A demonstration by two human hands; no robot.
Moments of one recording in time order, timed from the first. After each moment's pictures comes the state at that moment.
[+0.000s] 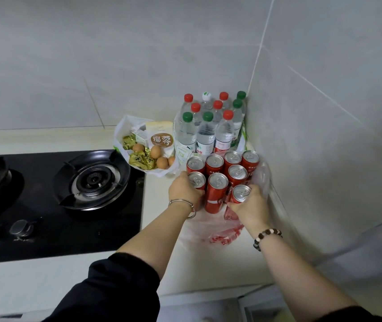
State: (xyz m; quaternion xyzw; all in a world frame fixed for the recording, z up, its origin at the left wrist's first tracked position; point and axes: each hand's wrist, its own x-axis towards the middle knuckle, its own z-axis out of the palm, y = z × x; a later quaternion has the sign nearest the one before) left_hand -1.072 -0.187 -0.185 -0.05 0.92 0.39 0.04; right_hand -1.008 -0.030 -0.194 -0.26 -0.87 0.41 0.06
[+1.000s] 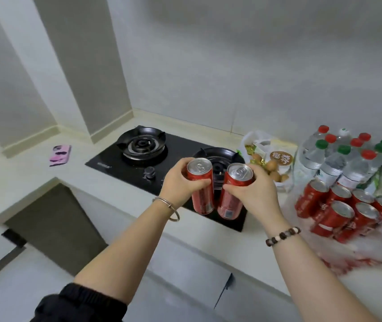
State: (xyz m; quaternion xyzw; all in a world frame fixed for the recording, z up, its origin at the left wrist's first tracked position) left_hand -0.888 -0.469 -0.090 -0.09 0.80 0.57 -0.18; right_hand -0.934 -0.288 -0.079 0.13 -0.84 0.53 0.03
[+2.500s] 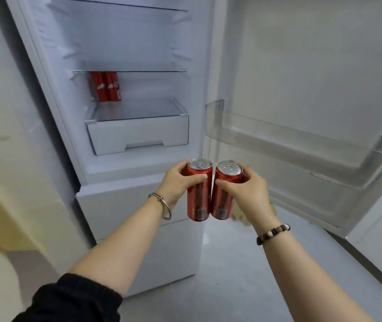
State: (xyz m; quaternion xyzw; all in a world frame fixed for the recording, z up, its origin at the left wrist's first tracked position) left_hand -0.076 -0.214 -0.049 -0.66 0.22 0.12 -0.71; right_hand -0.174 -0.361 -0.033 0.77 -0.14 0.24 -0.57
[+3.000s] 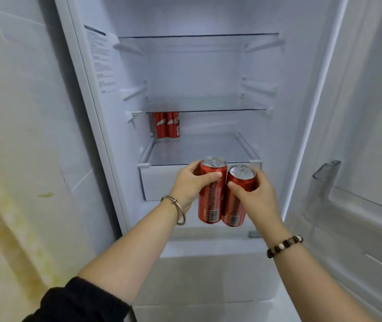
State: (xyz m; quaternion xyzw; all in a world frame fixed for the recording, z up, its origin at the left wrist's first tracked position) left_hand 0.146 -0.153 0.007 -0.67 0.15 -0.01 -0.73; right_hand 0.096 -0.302 -0.008 0.74 0.00 0.24 -0.62
